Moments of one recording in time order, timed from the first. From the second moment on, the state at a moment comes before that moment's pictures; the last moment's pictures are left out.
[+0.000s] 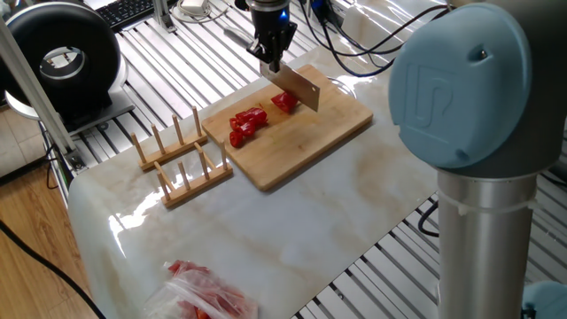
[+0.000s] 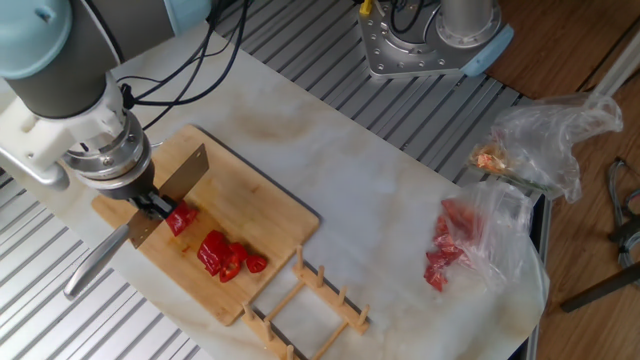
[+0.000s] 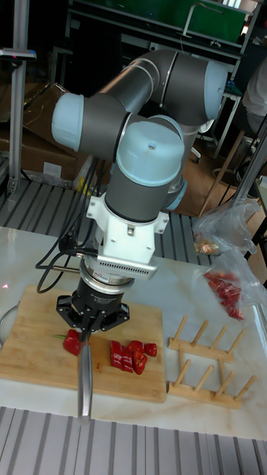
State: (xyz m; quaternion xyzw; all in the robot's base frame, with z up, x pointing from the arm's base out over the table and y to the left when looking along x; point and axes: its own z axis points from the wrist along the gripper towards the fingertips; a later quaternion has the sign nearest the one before) arm 0.680 -0.056 0.100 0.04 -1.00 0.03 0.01
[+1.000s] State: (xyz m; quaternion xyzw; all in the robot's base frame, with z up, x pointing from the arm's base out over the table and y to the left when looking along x) arm 0.682 -0.052 0.092 0.01 -1.00 0.05 0.02
